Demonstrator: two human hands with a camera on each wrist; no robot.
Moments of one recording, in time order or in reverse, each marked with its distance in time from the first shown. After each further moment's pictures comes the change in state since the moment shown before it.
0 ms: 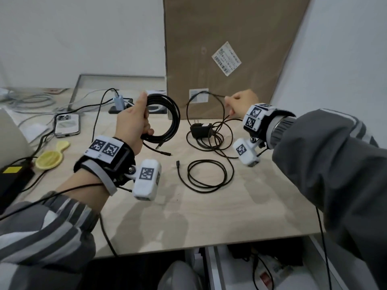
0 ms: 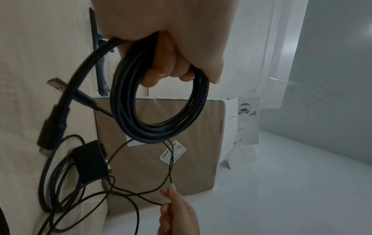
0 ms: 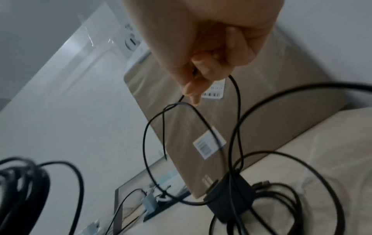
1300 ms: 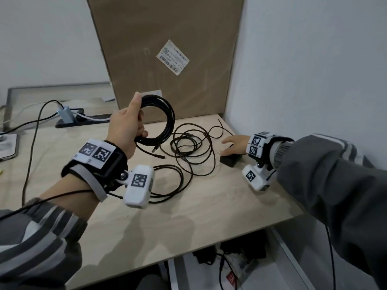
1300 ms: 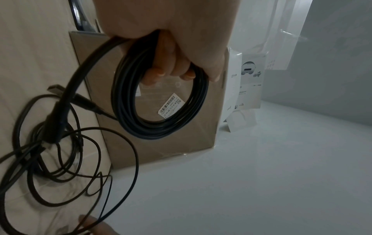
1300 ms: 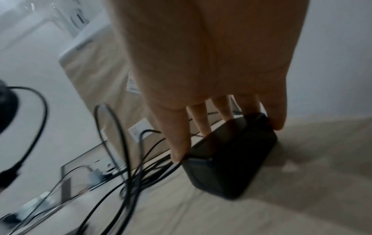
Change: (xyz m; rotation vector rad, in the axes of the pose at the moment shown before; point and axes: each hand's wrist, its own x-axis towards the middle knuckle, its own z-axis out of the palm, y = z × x) left_hand -0.016 -0.018 0.117 0.053 -0.158 0.012; right_hand -0.035 0.158 -0.047 -0.442 -0.596 0.214
